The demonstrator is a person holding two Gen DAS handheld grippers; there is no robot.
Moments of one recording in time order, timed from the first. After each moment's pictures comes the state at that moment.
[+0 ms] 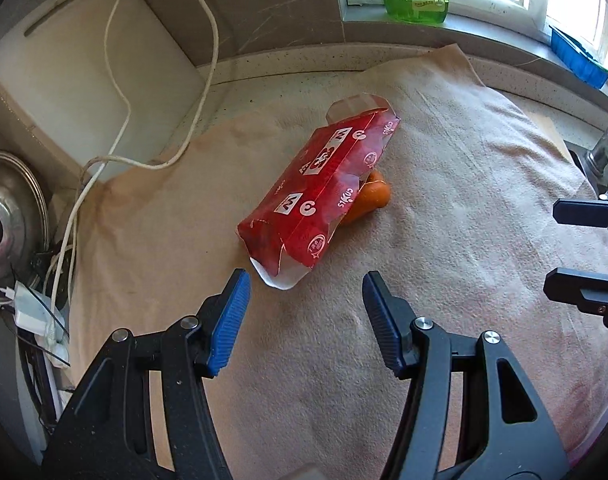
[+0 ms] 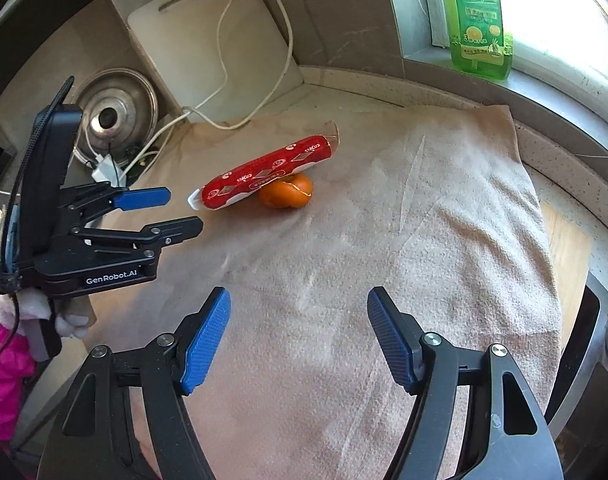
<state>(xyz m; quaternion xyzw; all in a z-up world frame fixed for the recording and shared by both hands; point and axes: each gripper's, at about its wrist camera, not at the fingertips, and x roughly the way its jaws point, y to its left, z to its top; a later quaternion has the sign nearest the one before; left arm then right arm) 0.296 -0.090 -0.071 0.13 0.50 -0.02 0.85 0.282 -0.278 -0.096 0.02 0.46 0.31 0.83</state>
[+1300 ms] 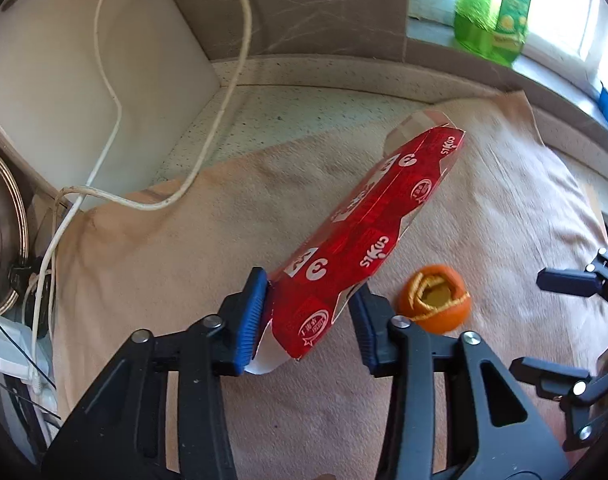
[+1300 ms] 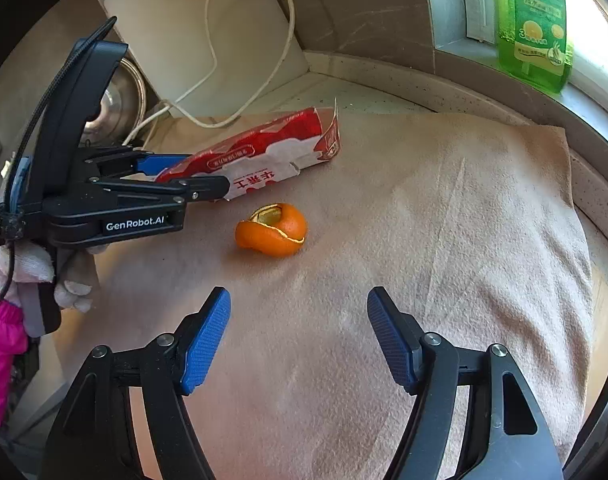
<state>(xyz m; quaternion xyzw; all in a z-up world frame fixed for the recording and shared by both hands) 0.391 -0.039 -0.078 0.06 0.50 -0.01 0.86 0.353 -0.232 -0.119 -0.01 0.47 0.34 0.82</state>
